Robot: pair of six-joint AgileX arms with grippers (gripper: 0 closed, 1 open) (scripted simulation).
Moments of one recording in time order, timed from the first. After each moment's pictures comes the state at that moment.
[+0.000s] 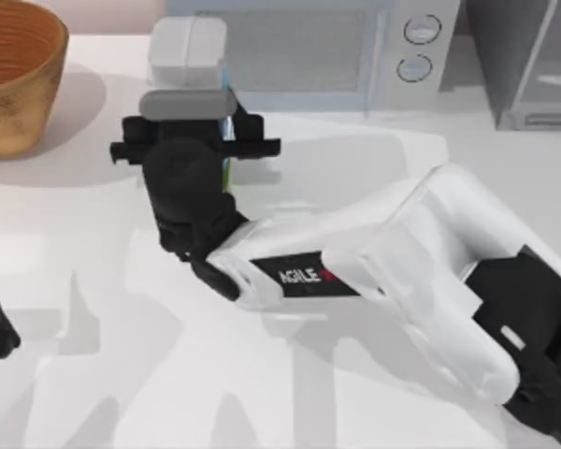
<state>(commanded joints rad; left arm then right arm) 0.00 0.00 0.00 0.00 0.00 0.00 0.87 2.69 1.87 0.82 0.87 0.03</state>
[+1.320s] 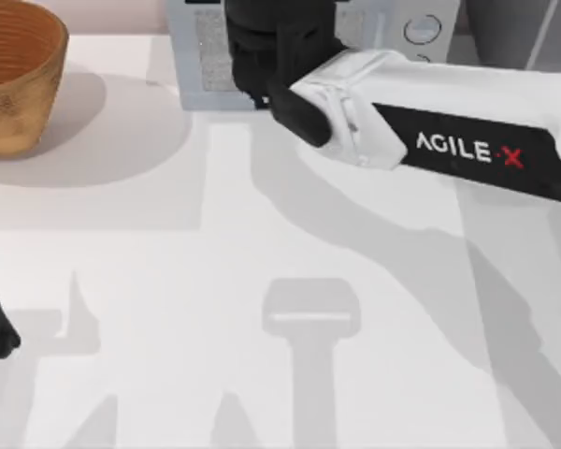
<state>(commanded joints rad) 0.00 0.00 0.00 0.00 0.00 0.00 0.74 2.18 1.72 0.45 0.78 0.02</state>
